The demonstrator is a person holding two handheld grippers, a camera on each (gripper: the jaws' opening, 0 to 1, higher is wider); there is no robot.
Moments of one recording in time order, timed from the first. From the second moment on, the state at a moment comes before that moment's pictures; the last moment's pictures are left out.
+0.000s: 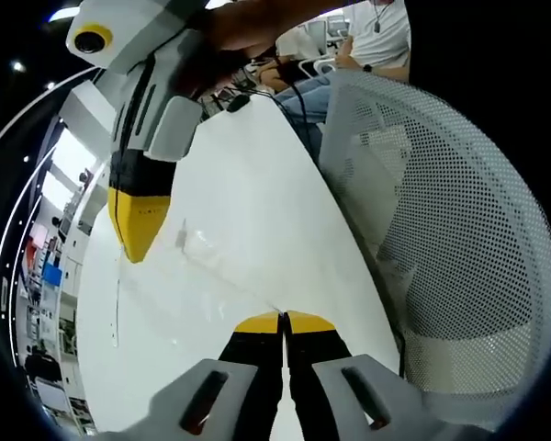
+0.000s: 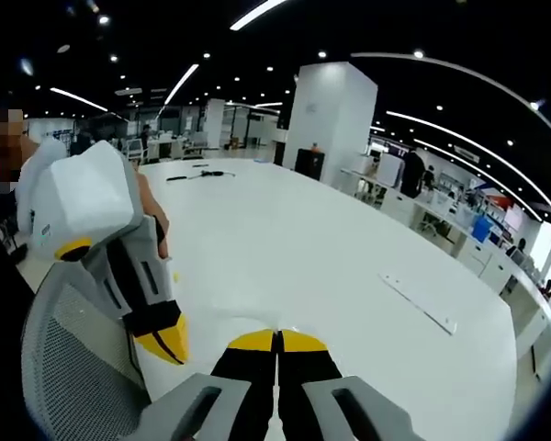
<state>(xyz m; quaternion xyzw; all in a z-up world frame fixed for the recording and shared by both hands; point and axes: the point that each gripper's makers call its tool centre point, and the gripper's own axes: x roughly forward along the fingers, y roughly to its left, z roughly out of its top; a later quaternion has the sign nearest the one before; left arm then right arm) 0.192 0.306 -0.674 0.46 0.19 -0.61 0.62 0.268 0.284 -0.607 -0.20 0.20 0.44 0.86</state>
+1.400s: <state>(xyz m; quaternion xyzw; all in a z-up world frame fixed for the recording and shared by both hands) 0.192 0.312 -0.621 0.34 0.19 -0.61 0.69 0.262 0.291 -0.627 -0.25 0.21 0.45 0.83</state>
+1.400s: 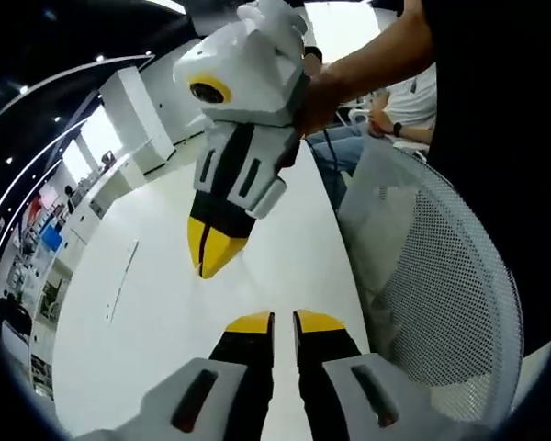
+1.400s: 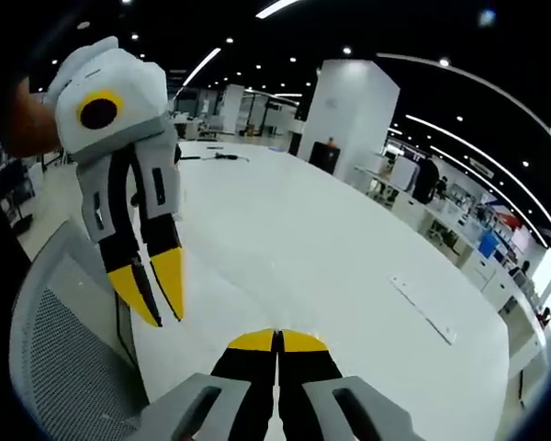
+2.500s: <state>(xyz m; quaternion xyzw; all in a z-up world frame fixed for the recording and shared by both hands) 0.202 0.359 -0.583 0.18 0.19 -0.51 0.82 0.263 0.295 -0.643 -0.27 0.20 0.46 0.83</state>
